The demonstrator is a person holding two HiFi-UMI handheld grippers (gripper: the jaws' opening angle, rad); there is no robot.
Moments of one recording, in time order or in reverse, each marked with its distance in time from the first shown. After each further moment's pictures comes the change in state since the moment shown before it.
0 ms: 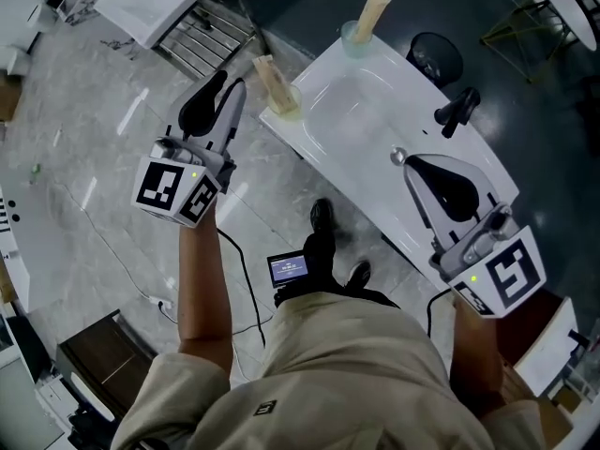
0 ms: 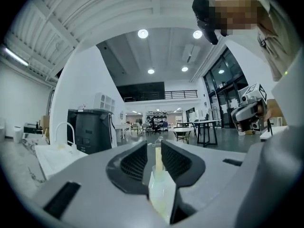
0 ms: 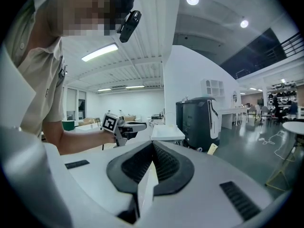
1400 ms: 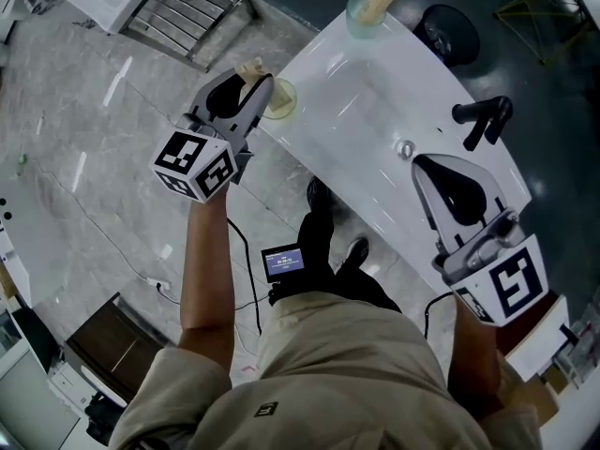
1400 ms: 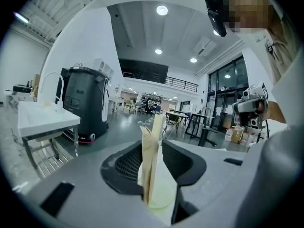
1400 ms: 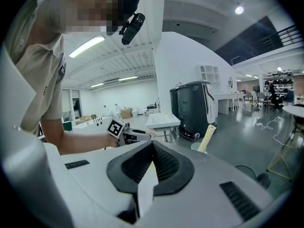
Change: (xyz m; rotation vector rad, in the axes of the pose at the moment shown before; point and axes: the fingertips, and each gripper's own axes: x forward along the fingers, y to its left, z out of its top) left arm 0.093 0.021 -0.153 -0.222 0.222 -0.131; right arm 0.065 -0.064 -0.066 0.091 0.124 -0.021
